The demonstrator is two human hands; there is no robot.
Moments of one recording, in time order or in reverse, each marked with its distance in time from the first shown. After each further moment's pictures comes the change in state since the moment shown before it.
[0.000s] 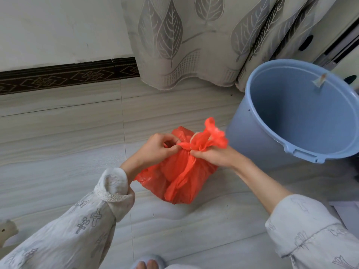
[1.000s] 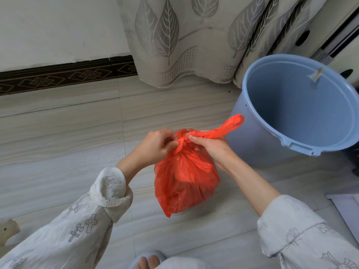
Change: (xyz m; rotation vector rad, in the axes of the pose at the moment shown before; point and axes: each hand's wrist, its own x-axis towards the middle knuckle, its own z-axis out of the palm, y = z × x) left_hand -0.007 0.010 -0.001 0.299 0.043 0.120; right_hand -0.003 -0.004 0.019 0.752 0.300 0.238
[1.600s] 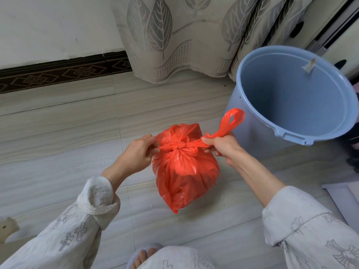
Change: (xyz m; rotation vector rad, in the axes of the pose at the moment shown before) left_hand -0.031 -0.034 0.004 0.144 0.003 -0.016; right_hand -0.007 0.002 -0.034 -0.191 0.167 0.226
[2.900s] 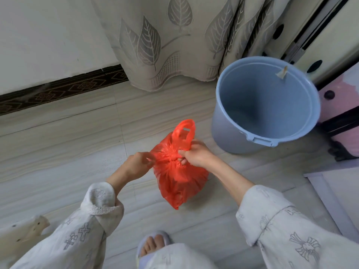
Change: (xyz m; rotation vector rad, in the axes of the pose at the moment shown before) left_hand -0.017 0.057 -0.043 -0.068 -0.307 -0.489; right_hand -0.066 -0.043 0.014 -0.481 -0.261 -0.145
